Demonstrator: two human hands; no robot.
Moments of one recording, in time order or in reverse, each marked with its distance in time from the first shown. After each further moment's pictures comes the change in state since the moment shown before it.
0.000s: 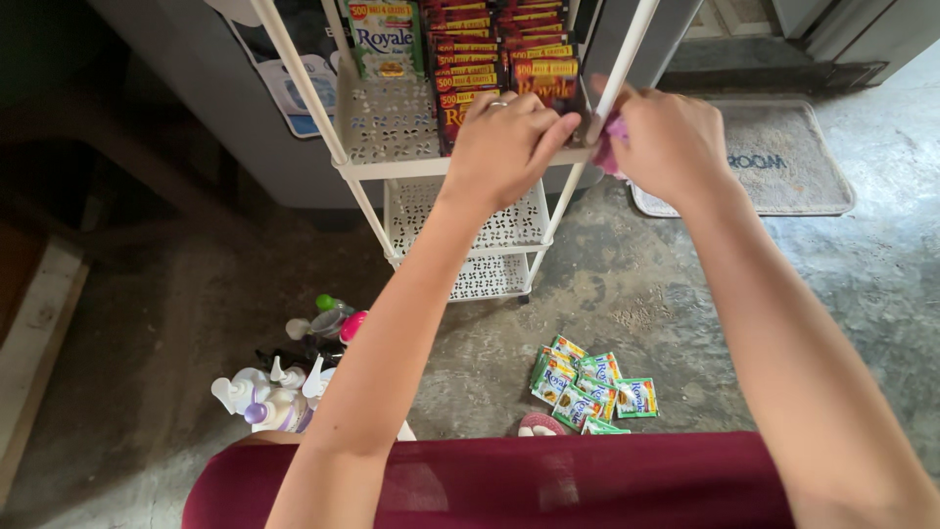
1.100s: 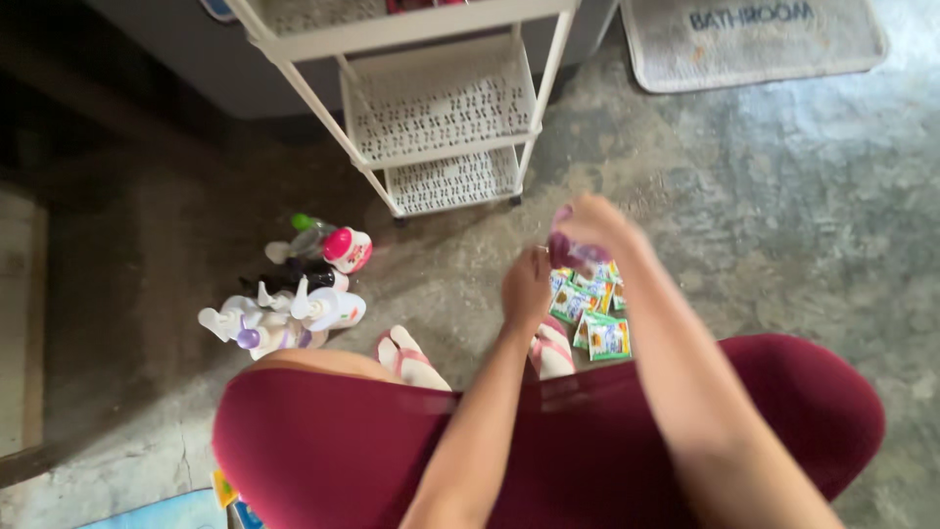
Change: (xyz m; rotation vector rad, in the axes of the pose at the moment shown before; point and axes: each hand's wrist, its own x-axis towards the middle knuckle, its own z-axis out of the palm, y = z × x) left_hand -0.311 0.115 0.204 -0.421 -0.133 -0.973; right_hand -0.175 -0.032 0.223 0.709 -0.838 0.537
